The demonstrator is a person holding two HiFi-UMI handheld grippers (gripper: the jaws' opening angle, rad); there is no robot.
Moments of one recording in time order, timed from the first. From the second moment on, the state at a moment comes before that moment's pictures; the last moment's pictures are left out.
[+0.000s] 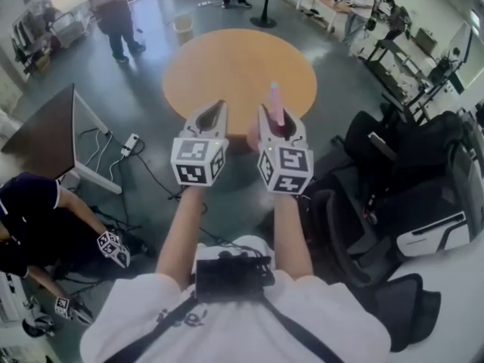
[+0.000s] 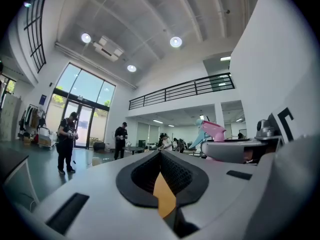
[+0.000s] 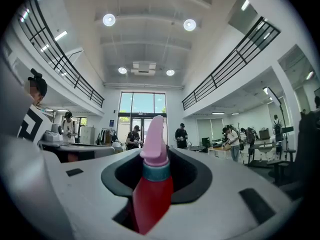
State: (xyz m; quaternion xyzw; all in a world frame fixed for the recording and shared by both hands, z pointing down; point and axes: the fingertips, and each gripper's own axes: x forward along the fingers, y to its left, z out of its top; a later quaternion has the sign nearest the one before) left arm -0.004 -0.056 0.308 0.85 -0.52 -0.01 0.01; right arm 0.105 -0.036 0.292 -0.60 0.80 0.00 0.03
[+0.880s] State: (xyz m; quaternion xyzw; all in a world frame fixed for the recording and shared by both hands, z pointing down) left arm -0.066 -0.035 0.320 0.87 -0.48 -0.01 0.01; right arm 0.027 -0.015 0.308 -0.61 0.79 0.00 0.03
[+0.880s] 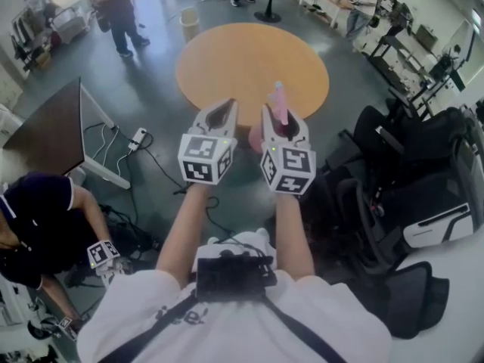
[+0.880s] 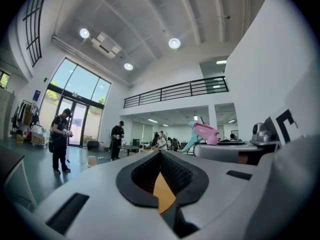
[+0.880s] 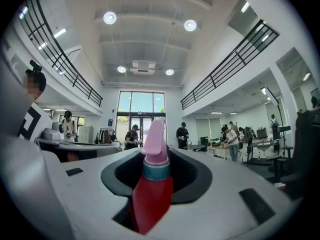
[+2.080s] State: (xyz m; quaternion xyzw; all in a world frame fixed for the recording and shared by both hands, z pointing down) left arm -0.094 -0.146 0.324 0.85 -0.53 -0.04 0.02; right arm 0.003 -0.141 0.310 -0.58 0.82 0.00 0.03
